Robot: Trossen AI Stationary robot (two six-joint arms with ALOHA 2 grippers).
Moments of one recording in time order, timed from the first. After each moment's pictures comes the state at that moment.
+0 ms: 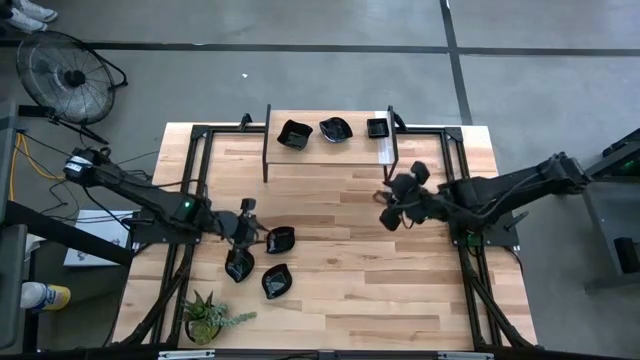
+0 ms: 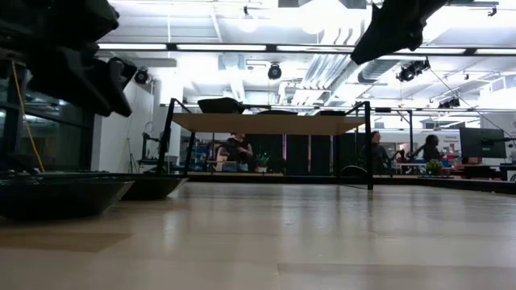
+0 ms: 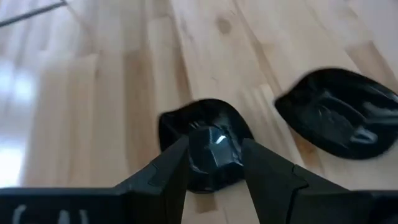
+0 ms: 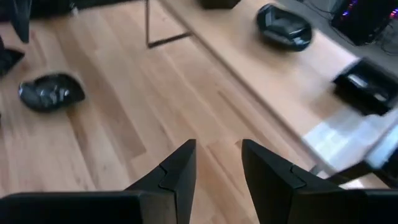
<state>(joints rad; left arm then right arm) -0.36 0.92 0.45 -0.22 -0.25 0.04 0.23 1.11 0.90 -0.59 0.71 0.50</state>
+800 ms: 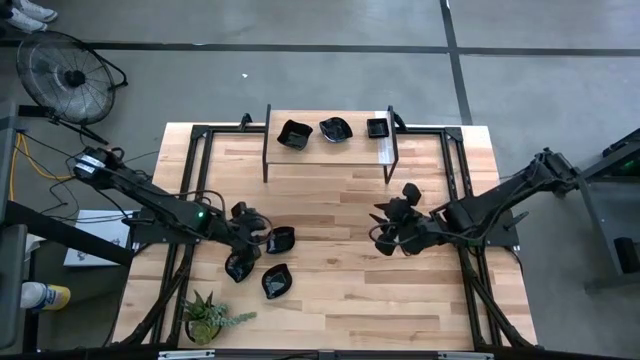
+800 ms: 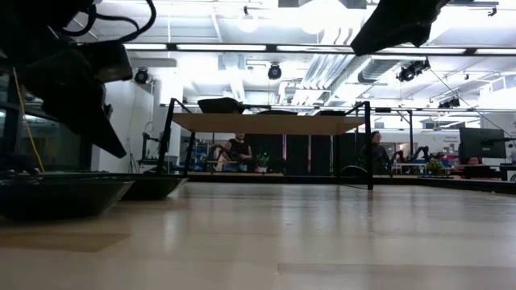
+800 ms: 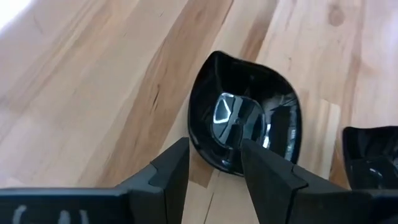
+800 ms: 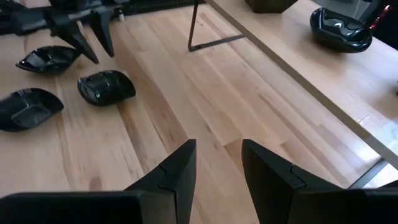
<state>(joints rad) -0.39 1.12 0.45 -0.23 -0.42 -0.69 0.43 1.22 0.90 -0.50 0.79 0.61</state>
